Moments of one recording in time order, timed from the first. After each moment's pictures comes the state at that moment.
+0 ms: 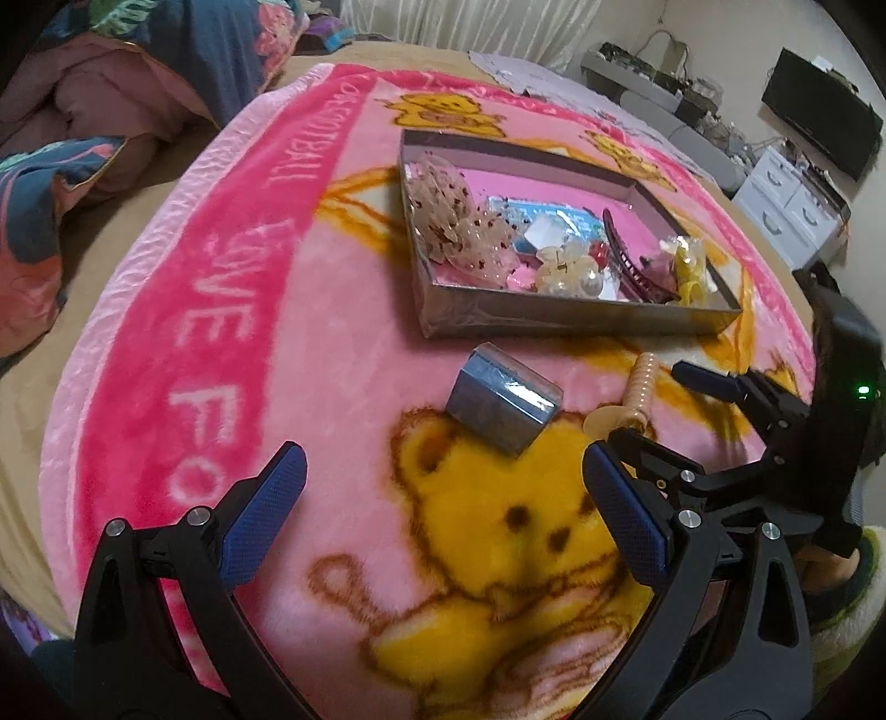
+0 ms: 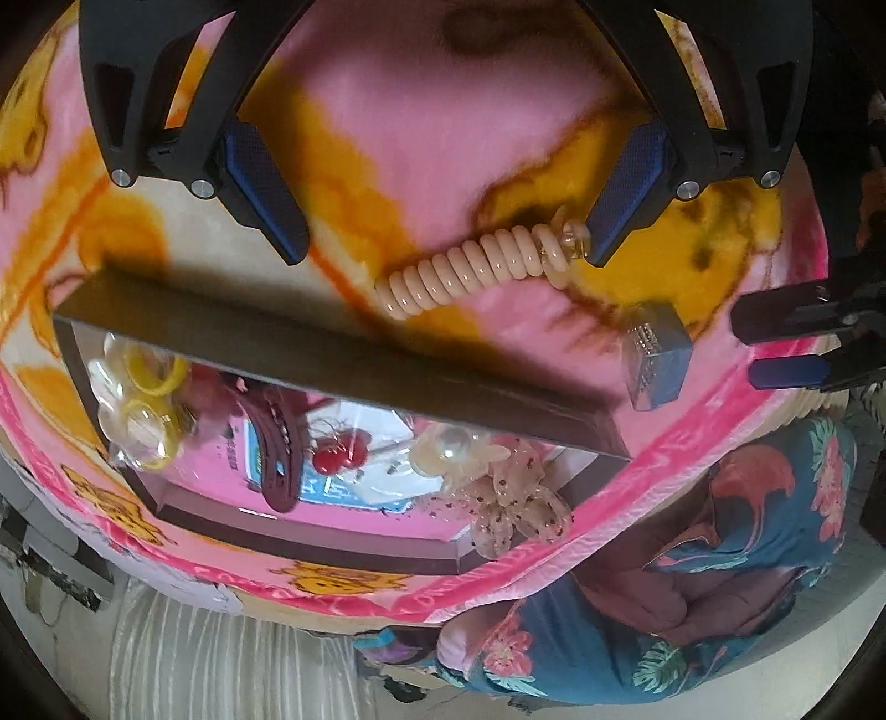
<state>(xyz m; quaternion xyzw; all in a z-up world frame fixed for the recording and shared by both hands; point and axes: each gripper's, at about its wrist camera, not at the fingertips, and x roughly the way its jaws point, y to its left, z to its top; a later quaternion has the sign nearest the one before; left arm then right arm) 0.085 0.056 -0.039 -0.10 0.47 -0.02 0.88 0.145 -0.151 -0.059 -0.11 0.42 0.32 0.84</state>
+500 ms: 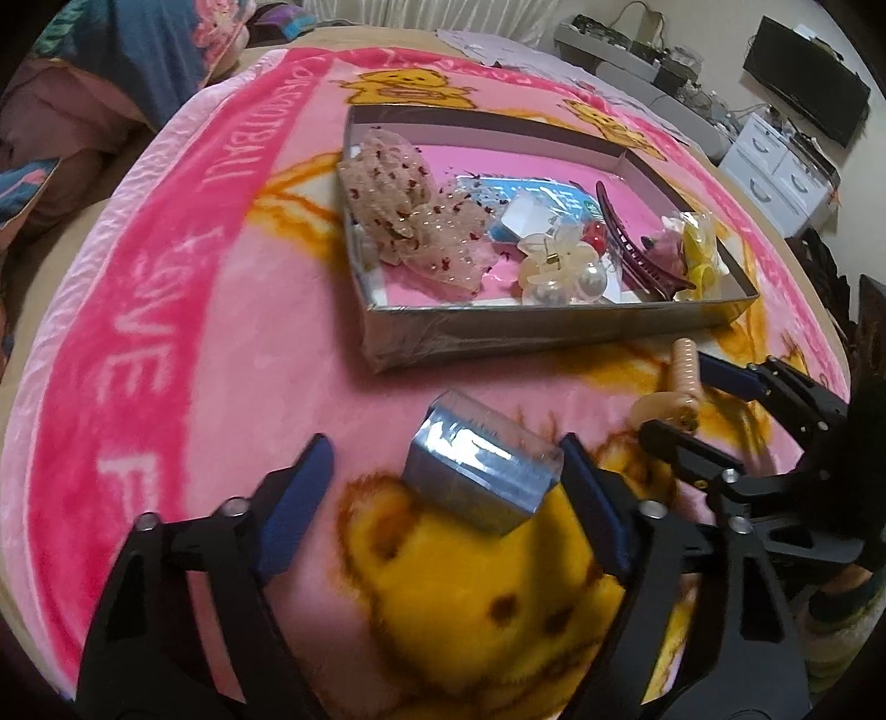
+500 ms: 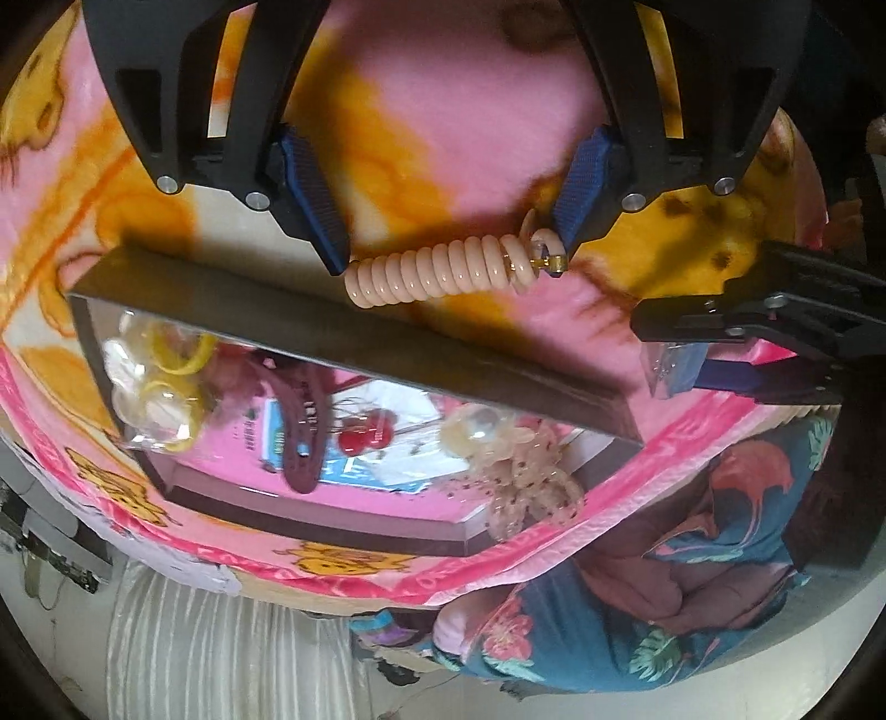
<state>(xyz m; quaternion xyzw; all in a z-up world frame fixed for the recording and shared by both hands) 0.125 0.040 -0.060 -0.08 0.48 -0.06 0.87 0.153 -0.175 -0.054 -0.10 0.40 0.31 0.86</state>
